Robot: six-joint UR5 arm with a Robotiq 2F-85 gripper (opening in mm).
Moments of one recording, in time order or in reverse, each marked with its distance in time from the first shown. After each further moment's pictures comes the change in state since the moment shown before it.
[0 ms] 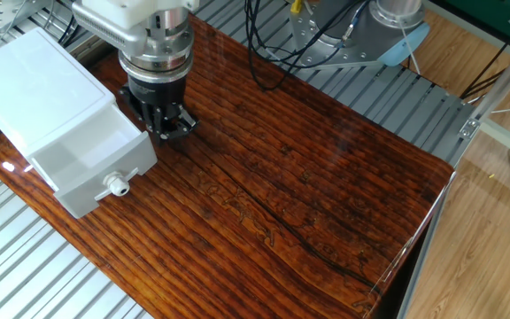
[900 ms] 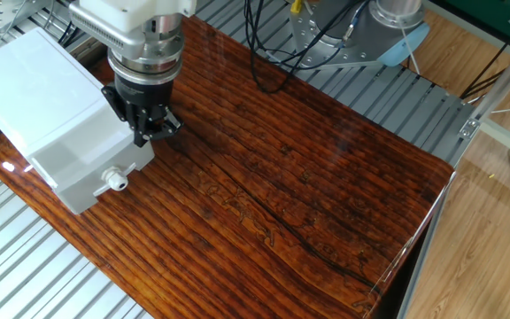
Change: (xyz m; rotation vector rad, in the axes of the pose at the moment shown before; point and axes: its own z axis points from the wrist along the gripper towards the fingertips) arm -0.014 -0.026 0.005 0.068 -0.054 -0.043
